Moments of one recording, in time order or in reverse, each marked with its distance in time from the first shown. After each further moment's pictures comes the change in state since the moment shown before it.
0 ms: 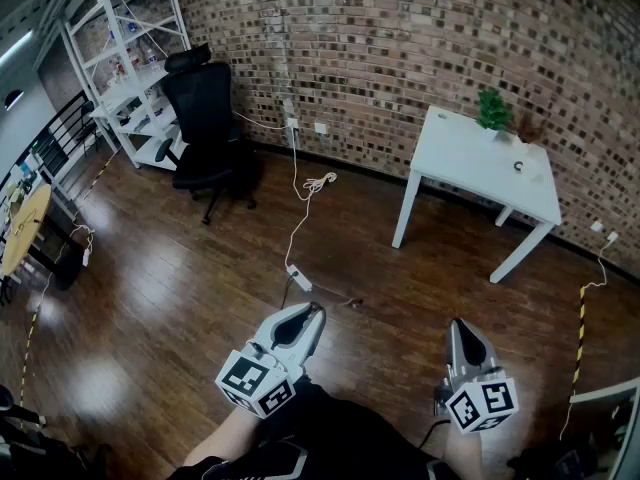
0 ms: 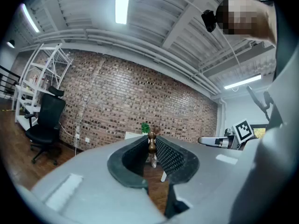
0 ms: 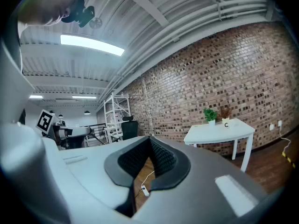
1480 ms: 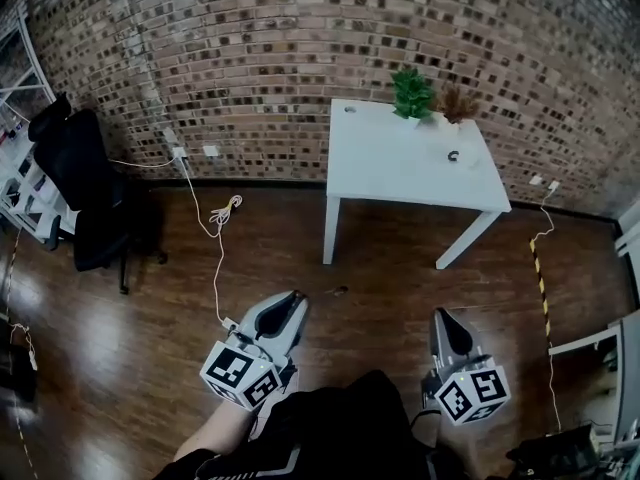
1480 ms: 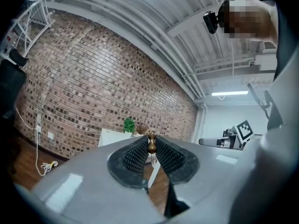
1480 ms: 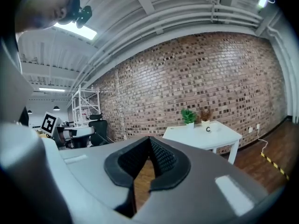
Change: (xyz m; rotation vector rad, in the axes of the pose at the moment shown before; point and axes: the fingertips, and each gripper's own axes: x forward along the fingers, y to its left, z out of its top) left arm 0.326 0.124 0.024 -0.067 0.061 -0.326; right arm 0.208 -0.151 0.061 0.011 0.013 -0.298
